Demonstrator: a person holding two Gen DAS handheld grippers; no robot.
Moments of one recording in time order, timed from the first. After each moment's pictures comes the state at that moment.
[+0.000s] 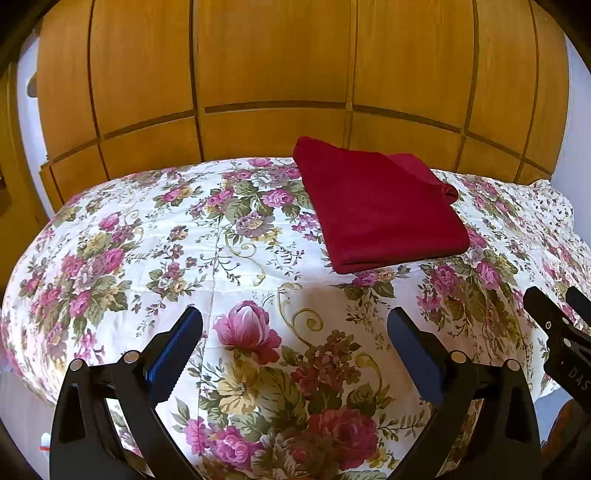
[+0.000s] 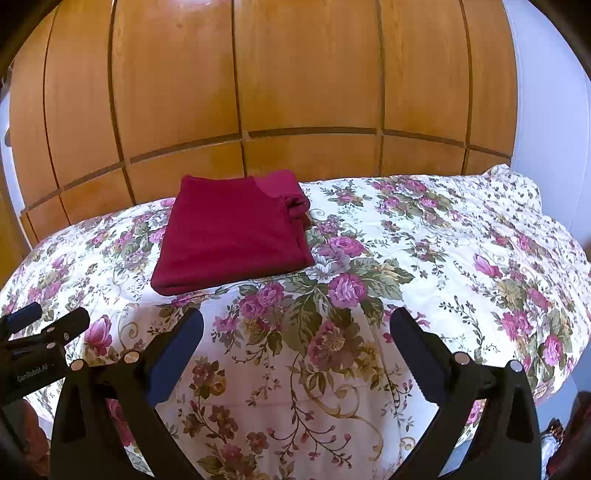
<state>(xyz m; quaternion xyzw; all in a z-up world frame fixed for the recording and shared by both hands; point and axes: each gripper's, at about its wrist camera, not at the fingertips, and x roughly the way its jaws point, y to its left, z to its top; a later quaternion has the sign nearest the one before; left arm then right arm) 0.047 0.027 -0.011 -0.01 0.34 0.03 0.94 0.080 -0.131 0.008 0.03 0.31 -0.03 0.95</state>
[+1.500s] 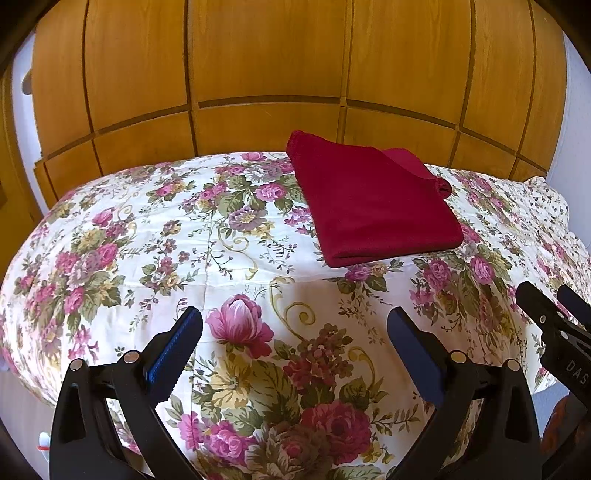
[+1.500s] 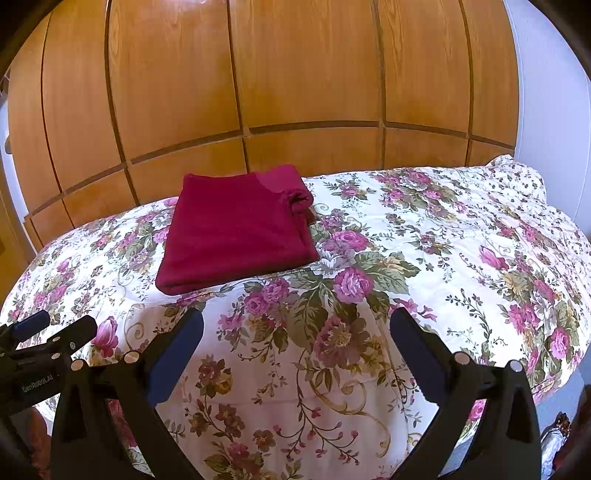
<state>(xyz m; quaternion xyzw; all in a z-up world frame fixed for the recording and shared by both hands) 0.047 0.025 -0.013 -0.02 0.35 0.02 0.94 0.081 -0.132 0.008 0.04 0.32 -0.02 0.95</state>
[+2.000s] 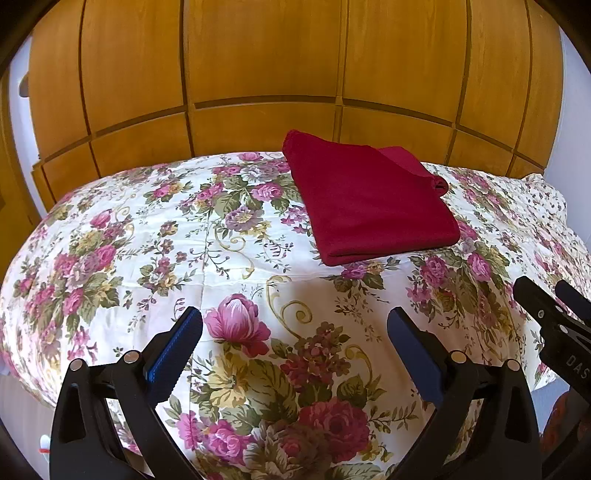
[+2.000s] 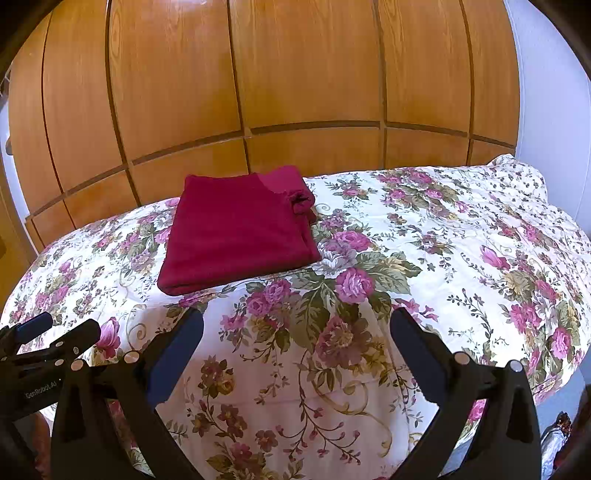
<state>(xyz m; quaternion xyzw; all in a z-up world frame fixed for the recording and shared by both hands) 0.046 0.022 -0.012 -0.02 0.35 0.02 0.94 0.082 -0.132 0.009 0.04 0.32 -0.02 0.95</state>
